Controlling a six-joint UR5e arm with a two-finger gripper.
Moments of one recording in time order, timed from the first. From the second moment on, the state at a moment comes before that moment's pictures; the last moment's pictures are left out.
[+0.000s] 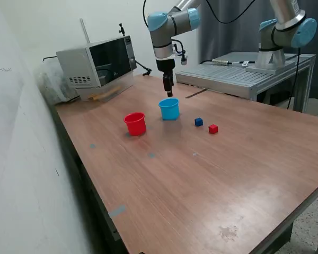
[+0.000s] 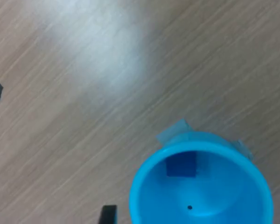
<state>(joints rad) -0.25 -1.05 1.62 -2.07 -1.76 3.62</state>
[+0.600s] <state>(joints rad) -0.10 -1.22 1.69 -2.06 -1.74 3.29</state>
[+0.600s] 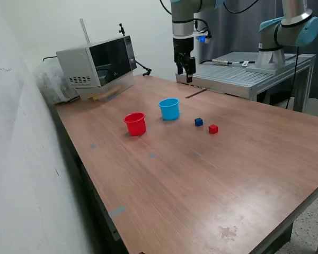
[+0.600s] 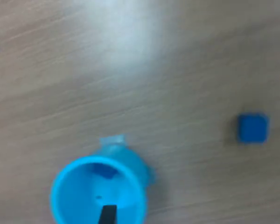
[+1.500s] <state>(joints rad) 0.09 -1.37 1.84 -1.99 -1.57 2.92</state>
